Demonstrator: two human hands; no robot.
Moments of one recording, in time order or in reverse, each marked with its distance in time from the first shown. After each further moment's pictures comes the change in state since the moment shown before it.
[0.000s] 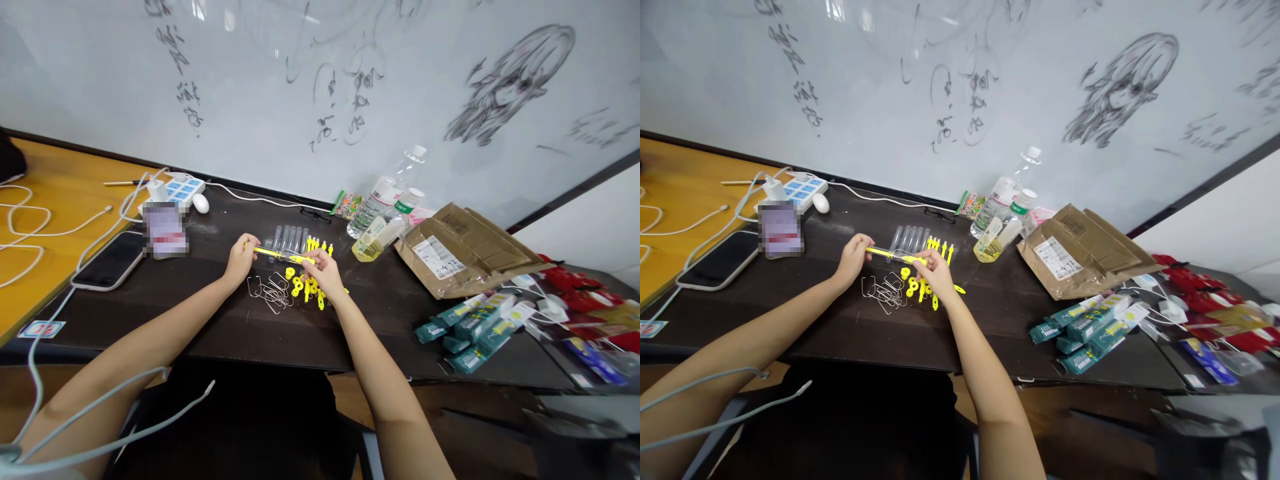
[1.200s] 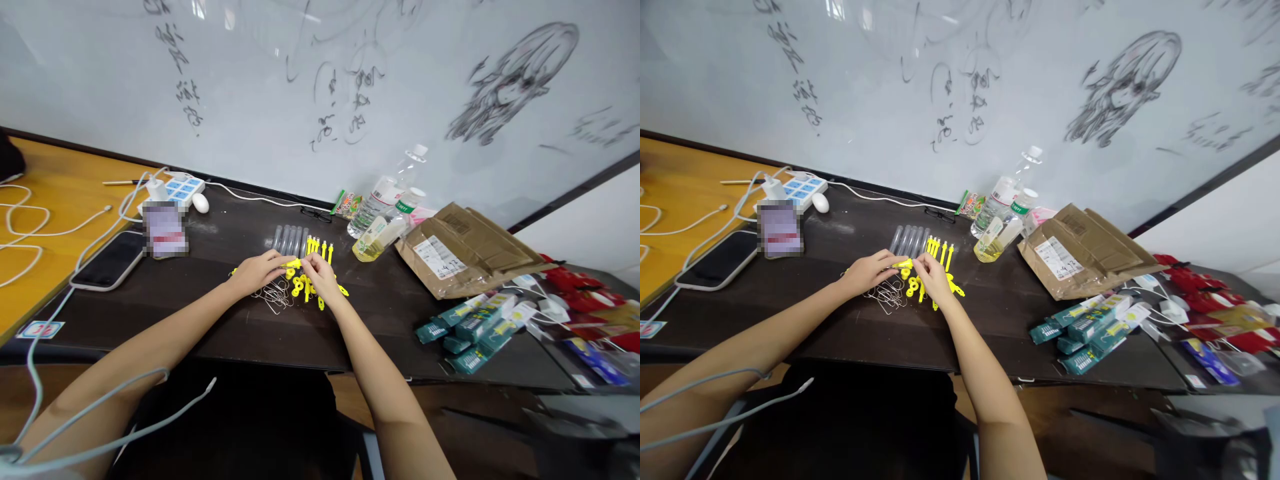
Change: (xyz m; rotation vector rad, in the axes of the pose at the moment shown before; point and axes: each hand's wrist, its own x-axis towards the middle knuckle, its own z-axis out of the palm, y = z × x) left_hand -0.024 0.017 0.003 0.670 -0.527 0.600; right_hand -0.006 0.001 0.005 -0.285 -0.003 -0.078
